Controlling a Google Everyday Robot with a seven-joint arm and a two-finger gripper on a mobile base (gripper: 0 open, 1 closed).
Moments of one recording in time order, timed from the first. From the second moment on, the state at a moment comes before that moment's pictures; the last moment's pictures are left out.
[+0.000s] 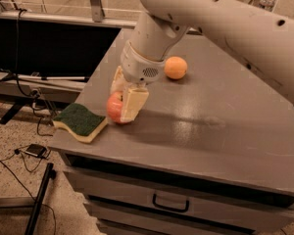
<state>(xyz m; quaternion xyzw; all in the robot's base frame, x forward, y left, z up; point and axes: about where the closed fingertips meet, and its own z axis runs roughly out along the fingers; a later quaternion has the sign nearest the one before) 0.517 0.054 0.869 -0.81 0.54 0.14 0.17</state>
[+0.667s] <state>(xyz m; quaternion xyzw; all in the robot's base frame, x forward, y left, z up) 0.516 0.055 0.869 -0.81 0.54 0.14 0.17</state>
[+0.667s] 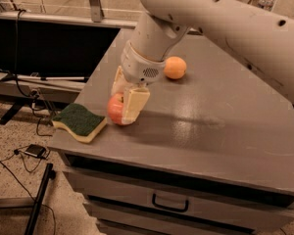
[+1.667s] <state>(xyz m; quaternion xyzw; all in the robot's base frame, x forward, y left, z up) 0.507 0.019 0.874 -0.79 0.55 0.16 0.22</state>
